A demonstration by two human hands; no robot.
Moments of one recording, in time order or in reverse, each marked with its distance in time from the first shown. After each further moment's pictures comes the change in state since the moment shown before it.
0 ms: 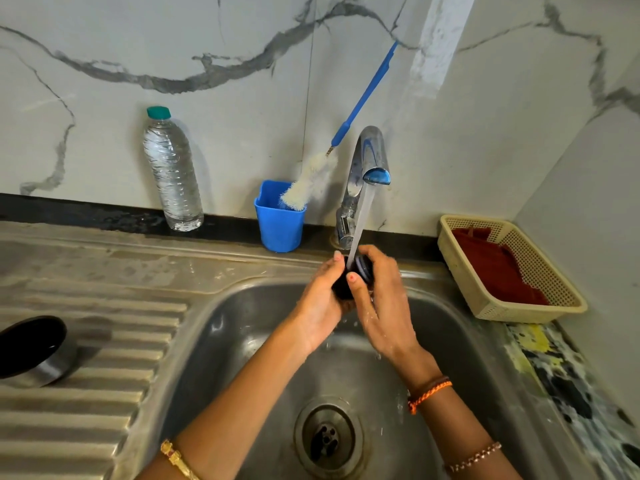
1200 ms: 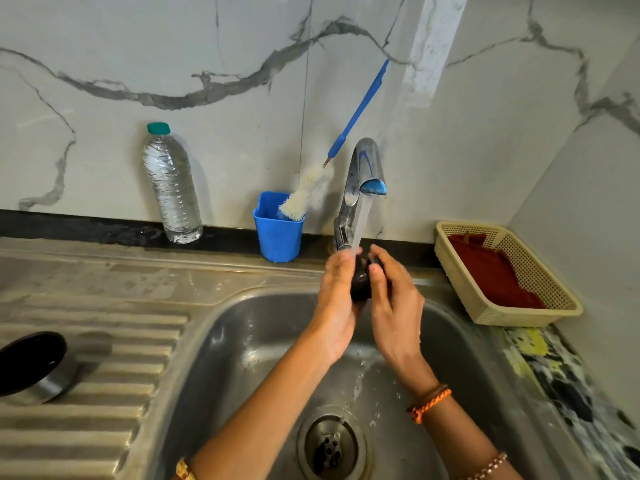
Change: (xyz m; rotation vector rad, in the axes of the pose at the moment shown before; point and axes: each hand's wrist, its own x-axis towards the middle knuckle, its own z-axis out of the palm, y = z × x) left_hand -0.006 -0.004 0.016 0.055 -0.023 0.261; right_hand 0.007 -0.024 -0.001 0.170 0.264 0.175
